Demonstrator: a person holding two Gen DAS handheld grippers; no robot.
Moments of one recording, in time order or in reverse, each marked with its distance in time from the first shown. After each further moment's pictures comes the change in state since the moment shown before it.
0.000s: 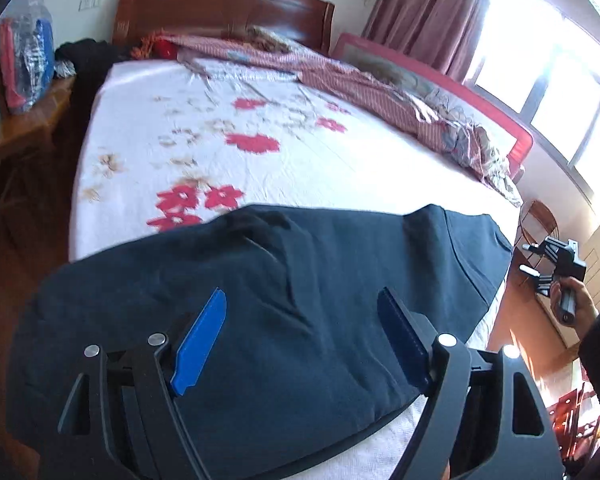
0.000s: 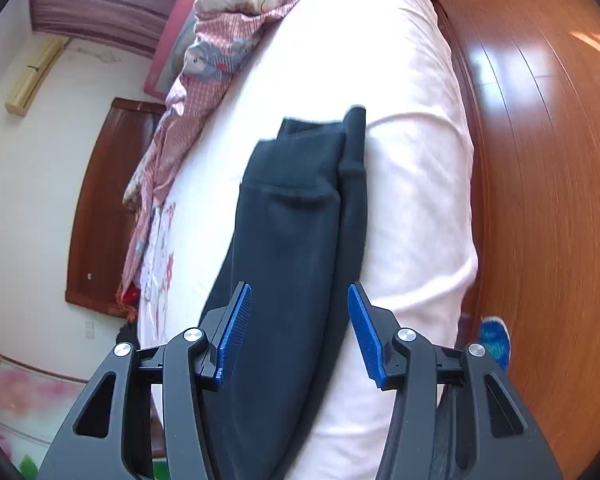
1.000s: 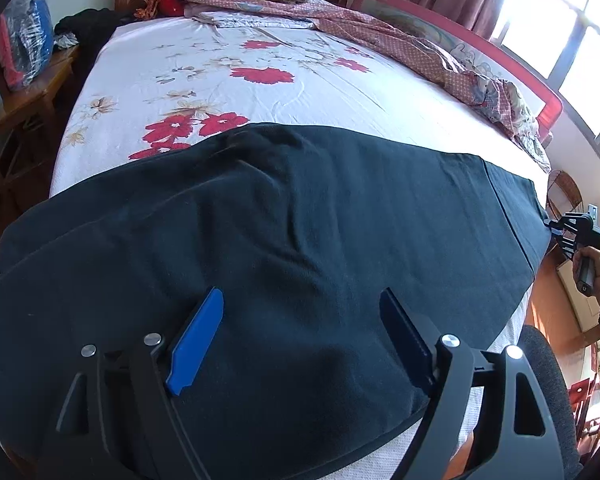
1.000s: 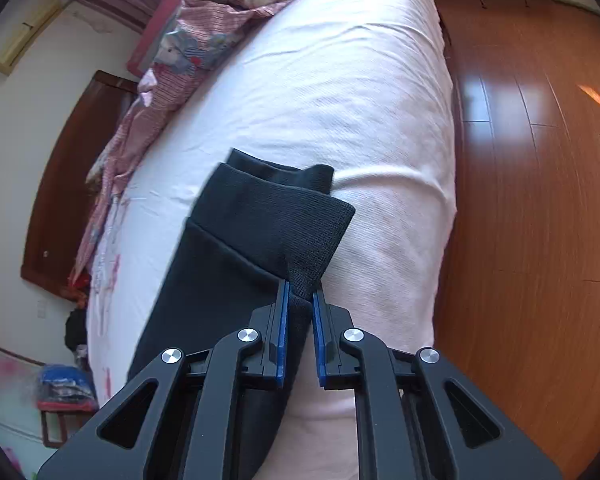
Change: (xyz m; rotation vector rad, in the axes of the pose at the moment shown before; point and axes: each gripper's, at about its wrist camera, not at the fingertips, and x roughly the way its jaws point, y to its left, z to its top) left arm 0.045 -0.016 -0.025 0.021 0.151 0.087; right arm 0.033 -0.032 0.044 -0.107 0.024 -0.130
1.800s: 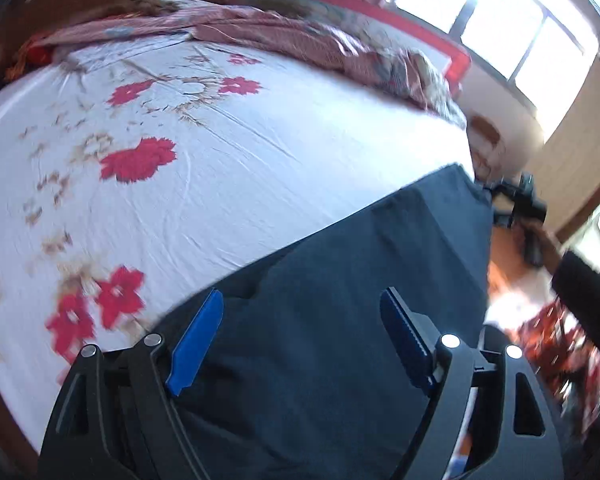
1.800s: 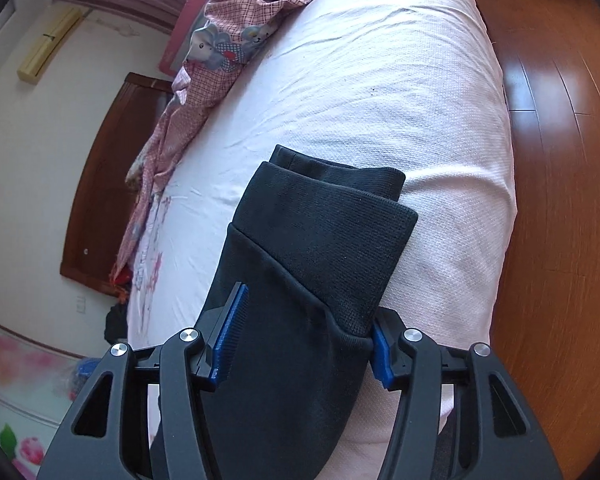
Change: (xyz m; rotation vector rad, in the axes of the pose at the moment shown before) left arm 0.048 -0.014 0.150 0.401 0.106 -0.324; right arm 0.010 0.027 0.013 -0.047 0.059 0.131
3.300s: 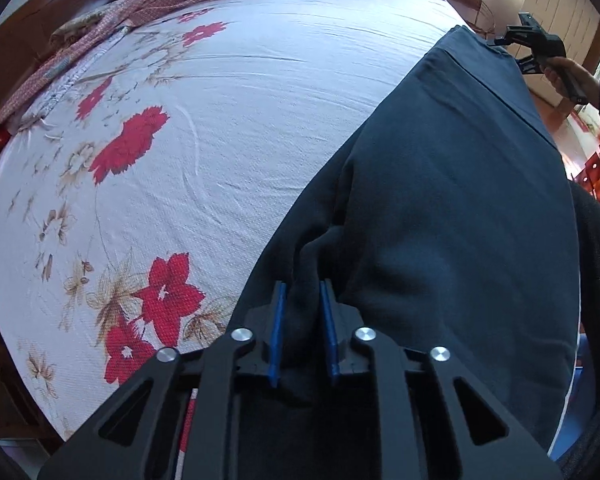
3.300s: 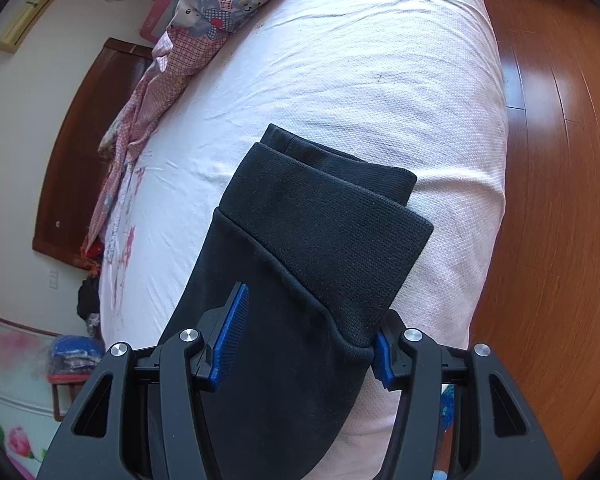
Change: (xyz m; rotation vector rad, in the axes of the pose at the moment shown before) left arm 0.042 0.020 -0.024 0.304 0.226 0.172; right arm 0.011 0.008 0.006 -0.018 0.093 -0.083
